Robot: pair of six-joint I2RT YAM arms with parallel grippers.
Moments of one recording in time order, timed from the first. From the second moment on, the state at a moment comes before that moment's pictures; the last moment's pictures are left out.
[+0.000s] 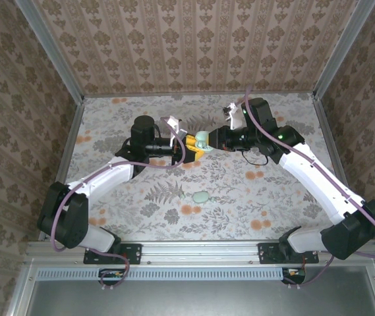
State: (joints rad) left arm -0.57 1.44 0.92 0.33 1.07 -0.05; right arm 0.47 1.34 1.35 -0.67 -0.50 0.58
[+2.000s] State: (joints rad) left arm -0.58 1.39 0.90 0.36 1.02 -0.09; right arm 0.39 1.34 1.35 -0.65 -0.51 0.73
